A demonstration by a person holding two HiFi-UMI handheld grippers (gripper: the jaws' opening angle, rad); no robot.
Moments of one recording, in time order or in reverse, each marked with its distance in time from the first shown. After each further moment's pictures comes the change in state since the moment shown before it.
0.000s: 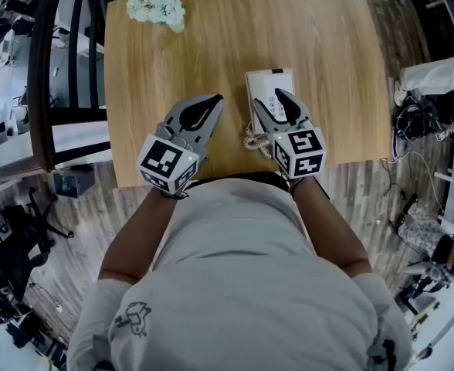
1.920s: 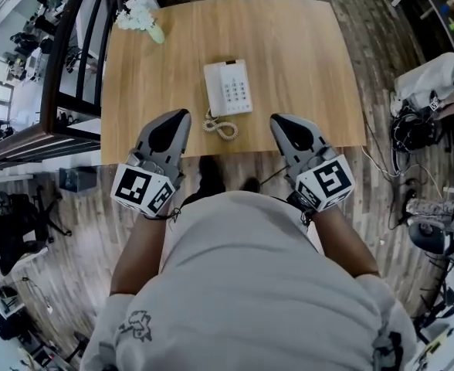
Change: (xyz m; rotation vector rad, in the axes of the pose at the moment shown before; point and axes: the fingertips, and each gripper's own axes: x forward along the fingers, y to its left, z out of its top) left arm -0.041 -0.225 0.061 0.126 -0.139 0.203; right arm -0.301 -0.040 0.006 -0.159 -0.369 0.259
